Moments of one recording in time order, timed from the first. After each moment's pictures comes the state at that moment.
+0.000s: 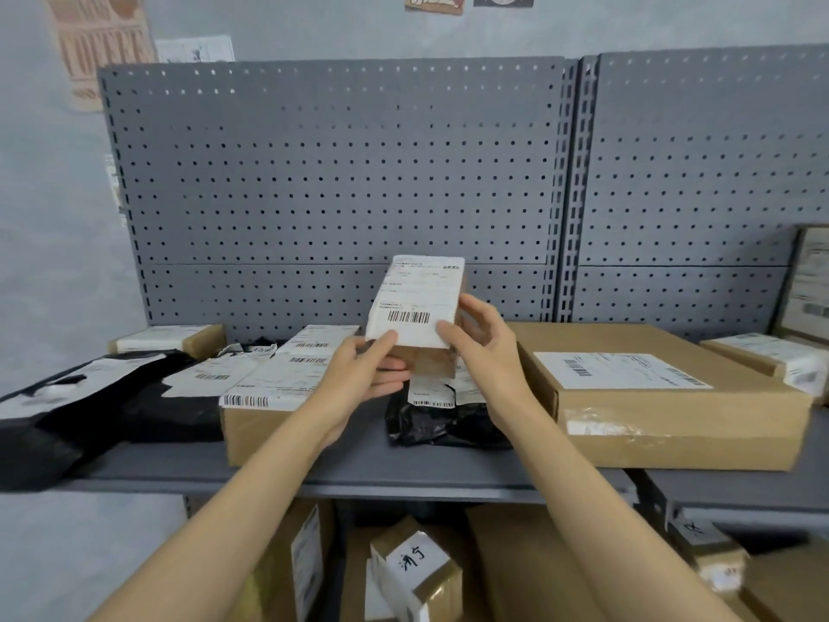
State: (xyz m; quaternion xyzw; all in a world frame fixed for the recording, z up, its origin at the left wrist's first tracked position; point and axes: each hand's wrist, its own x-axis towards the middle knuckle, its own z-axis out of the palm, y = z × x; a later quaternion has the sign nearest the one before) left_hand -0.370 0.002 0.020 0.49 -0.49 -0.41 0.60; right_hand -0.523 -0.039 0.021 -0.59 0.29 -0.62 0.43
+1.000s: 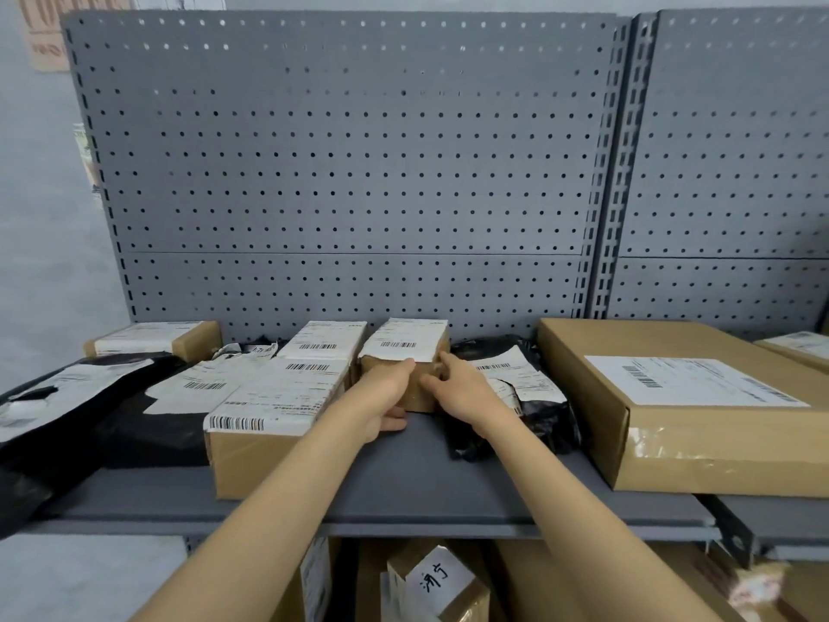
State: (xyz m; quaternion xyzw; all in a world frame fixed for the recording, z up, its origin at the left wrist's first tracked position) left_hand -0.354 -0.057 0.004 0.65 -0.40 -0.47 0.45; right_hand -0.461 -0.091 -0.011 -0.73 0.52 -0.33 0.31
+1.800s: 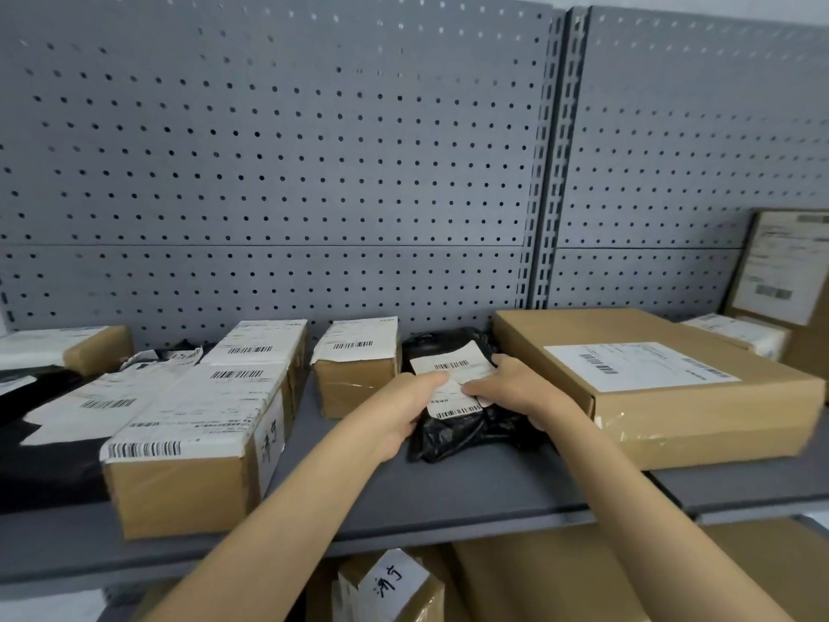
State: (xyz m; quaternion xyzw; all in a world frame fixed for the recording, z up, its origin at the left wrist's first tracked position) left_hand -0.417 -0.069 -0.008 0.55 -0.48 -0.56 0.40; right_hand -0.560 -0.099 -0.005 -0.62 0.64 -0.30 0.32
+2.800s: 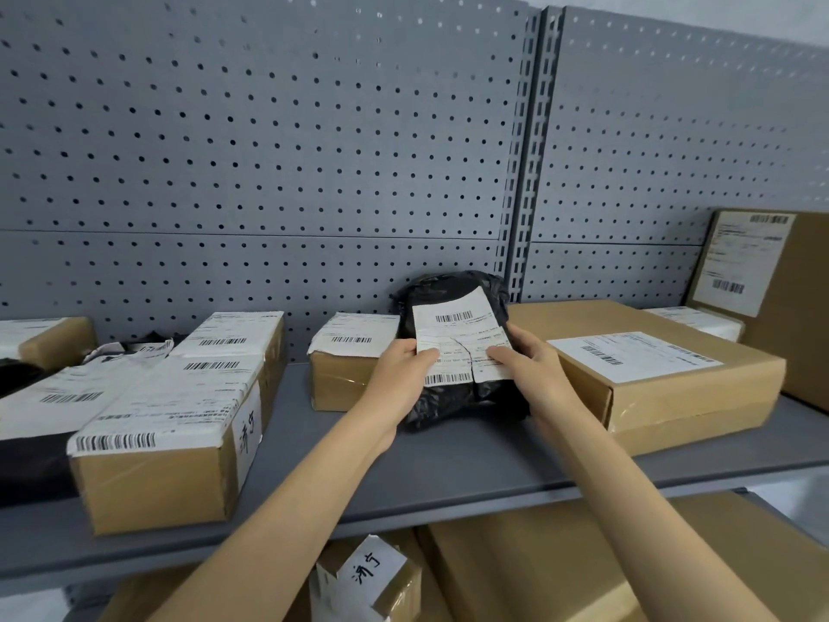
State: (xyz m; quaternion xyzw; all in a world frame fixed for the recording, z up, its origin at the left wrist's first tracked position) left_hand -0.427 -0.062 -0.007 0.48 -0.55 -0.46 0.50; right_hand -0.587 -0.081 -0.016 -0.49 0.48 -0.60 0.41
